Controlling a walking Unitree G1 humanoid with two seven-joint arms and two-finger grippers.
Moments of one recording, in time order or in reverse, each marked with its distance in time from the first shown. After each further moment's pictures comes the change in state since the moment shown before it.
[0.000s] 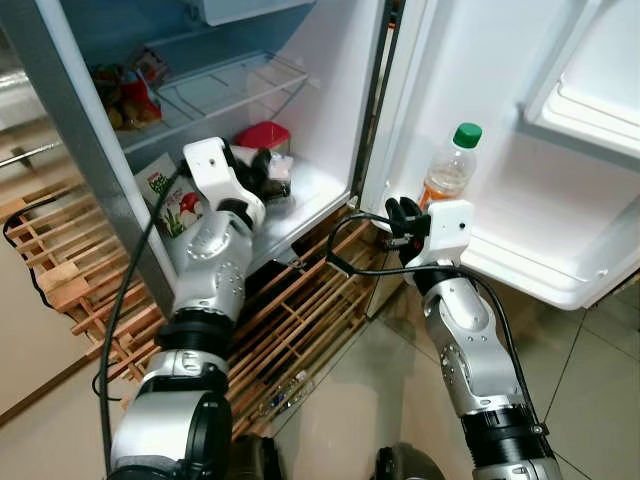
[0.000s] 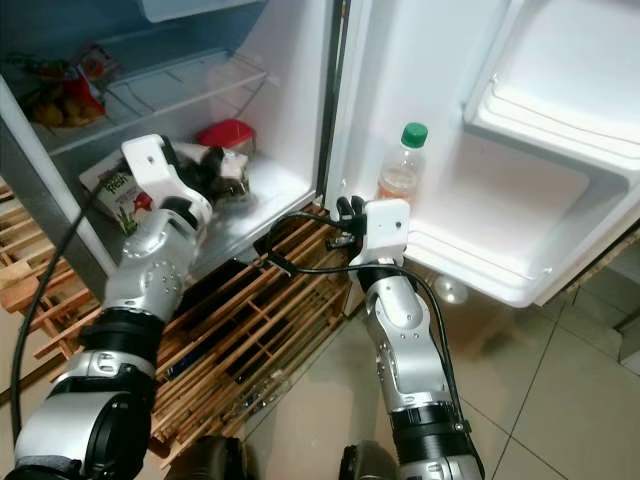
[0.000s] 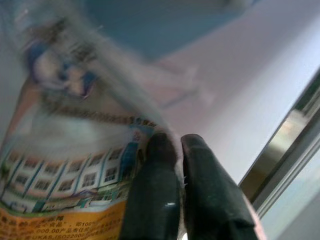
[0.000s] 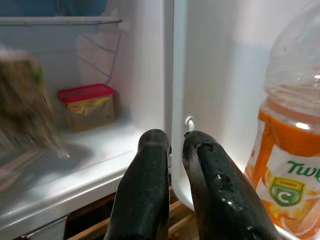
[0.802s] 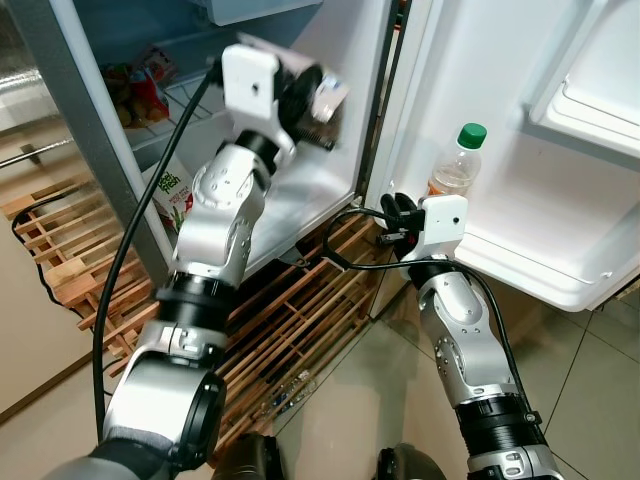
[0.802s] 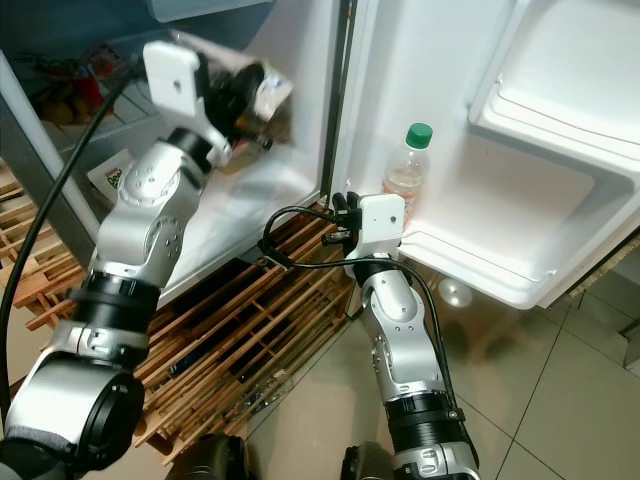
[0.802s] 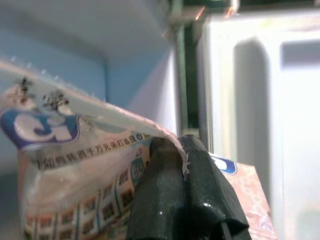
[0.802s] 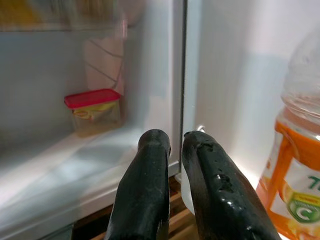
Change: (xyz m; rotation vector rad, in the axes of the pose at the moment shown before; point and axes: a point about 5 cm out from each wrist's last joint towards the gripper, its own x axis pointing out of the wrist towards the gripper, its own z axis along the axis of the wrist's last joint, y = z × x) left arm 0.020 -0.073 0.076 0.394 -0.271 -0.379; right arm 0.008 0.002 0.000 0.004 -0.005 0.006
